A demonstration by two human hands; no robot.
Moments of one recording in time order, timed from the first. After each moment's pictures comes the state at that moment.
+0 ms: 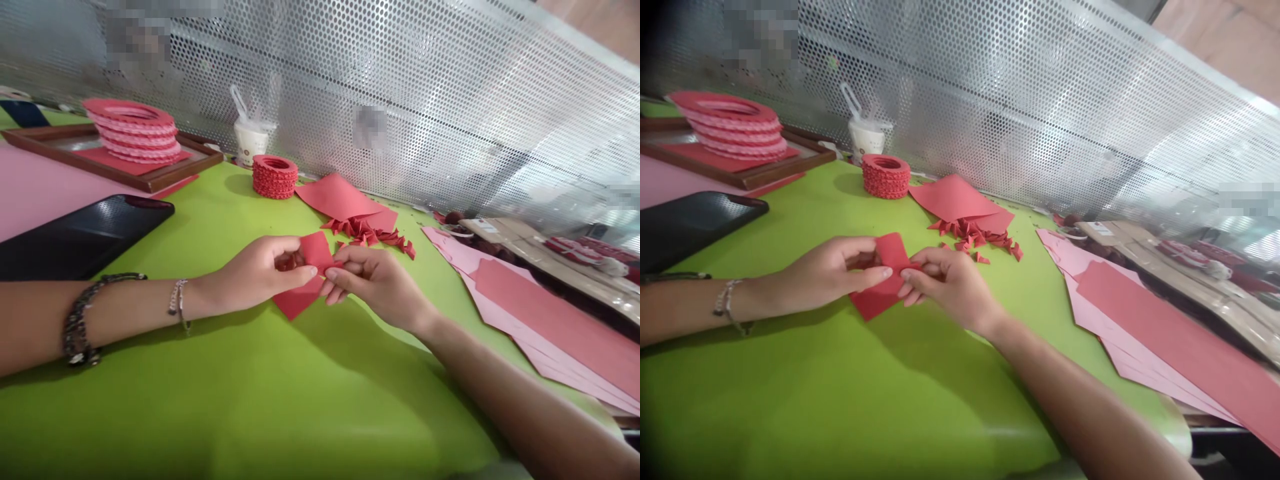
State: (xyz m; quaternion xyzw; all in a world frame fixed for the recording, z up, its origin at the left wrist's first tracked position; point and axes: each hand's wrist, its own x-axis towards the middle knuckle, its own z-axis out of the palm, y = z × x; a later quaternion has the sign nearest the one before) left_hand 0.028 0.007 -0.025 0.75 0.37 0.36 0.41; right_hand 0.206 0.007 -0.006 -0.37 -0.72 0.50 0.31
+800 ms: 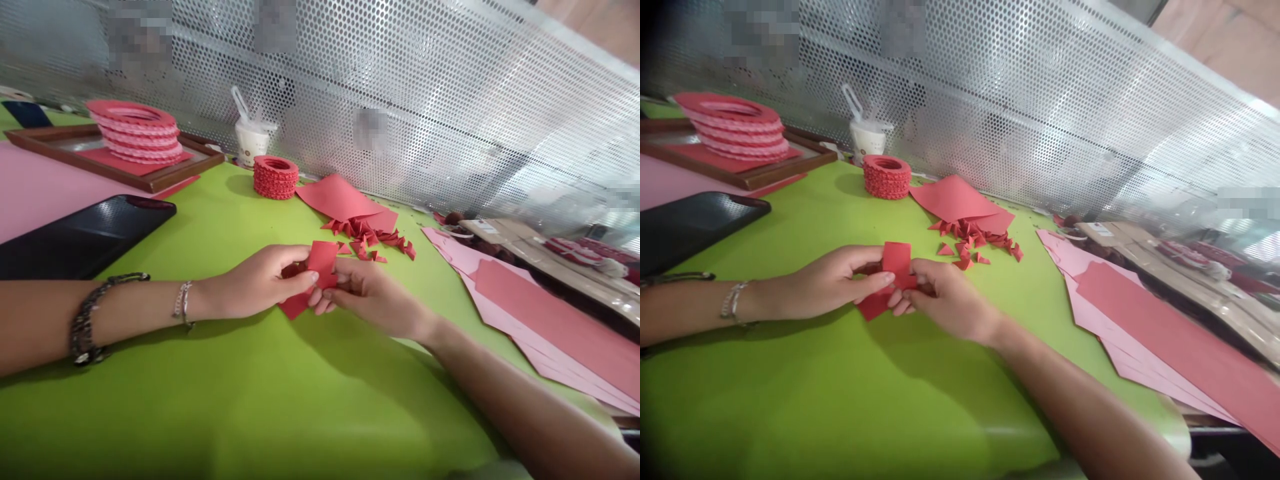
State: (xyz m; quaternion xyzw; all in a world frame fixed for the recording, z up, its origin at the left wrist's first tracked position) left_hand 0.029 0.006 -0.027 0.78 0.31 0.31 0.44; right_hand 0.204 0.004 -0.009 -0.32 -0.78 0.48 0.23
